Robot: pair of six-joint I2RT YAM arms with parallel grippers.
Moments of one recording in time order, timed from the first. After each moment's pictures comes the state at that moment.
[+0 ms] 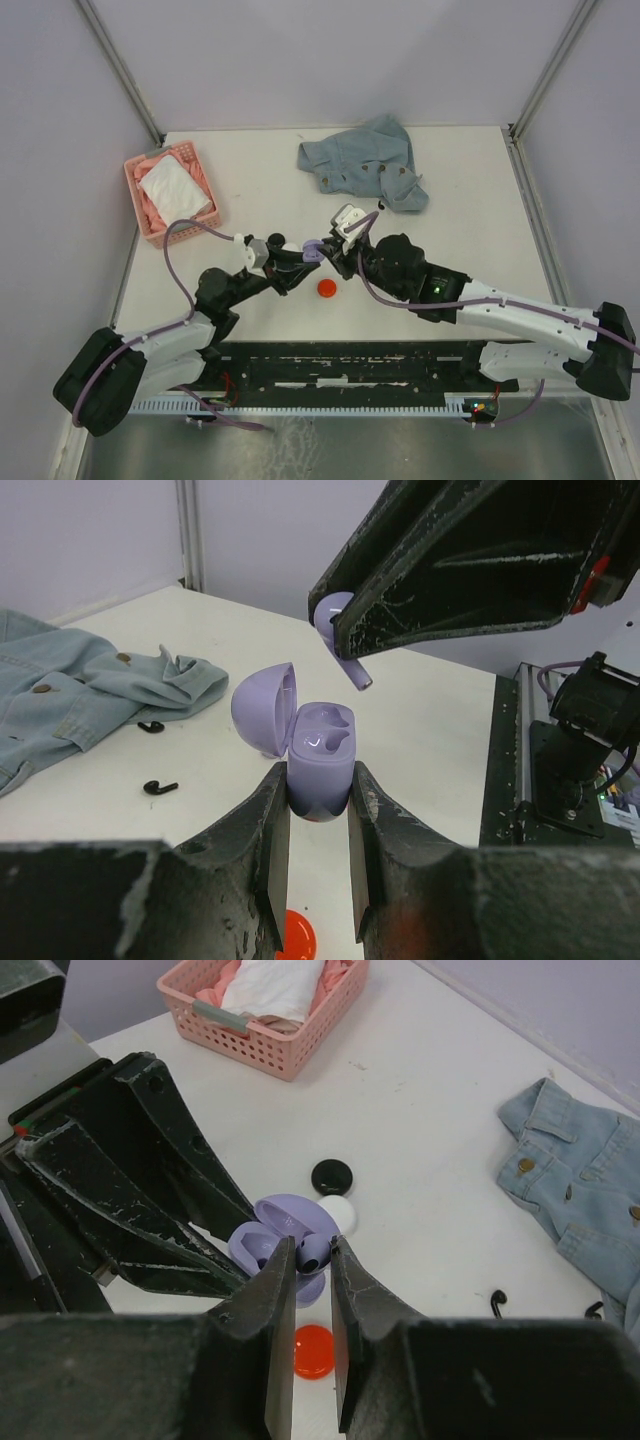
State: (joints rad) left arm -0.60 1.04 0.16 1.16 0.53 -0.23; right arm 1.11 1.13 0.90 0.07 0.24 -0.02
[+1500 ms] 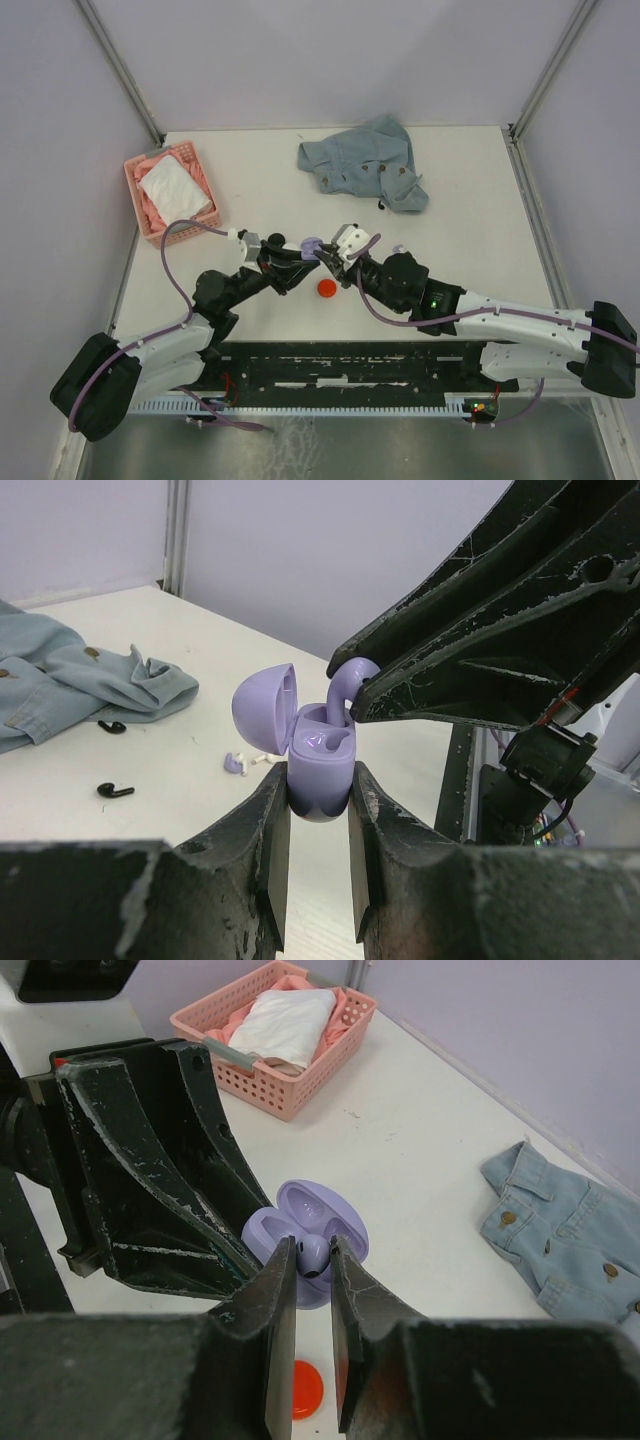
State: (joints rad) left arm -0.61 0.99 0.17 1.16 0.47 -0.41; right arm 1.18 1.11 0.75 0.35 0.27 -0.17
